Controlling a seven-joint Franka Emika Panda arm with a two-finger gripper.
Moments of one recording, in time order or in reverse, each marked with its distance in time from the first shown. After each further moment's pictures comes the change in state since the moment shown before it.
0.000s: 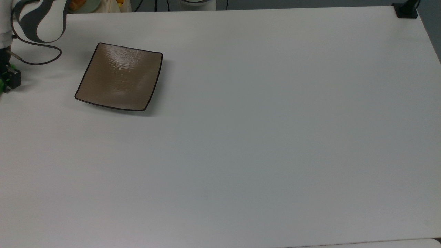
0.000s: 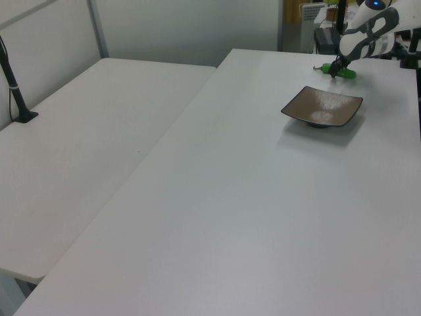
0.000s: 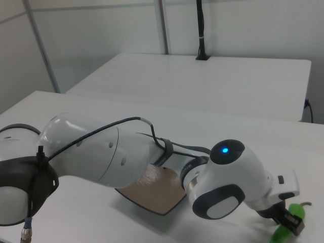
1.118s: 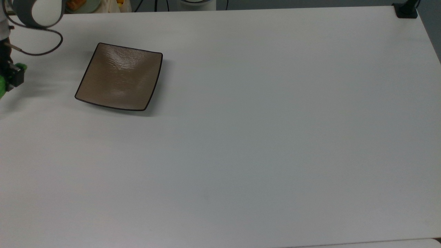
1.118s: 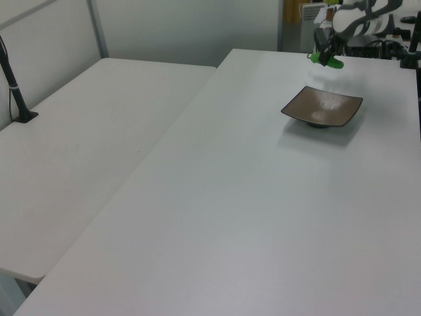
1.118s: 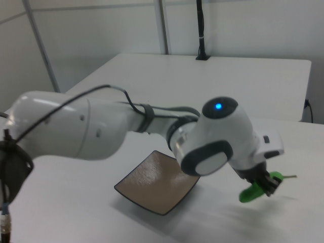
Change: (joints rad) arm 0.029 -0.136 0.061 0.031 0.012 -0.256 -0.014
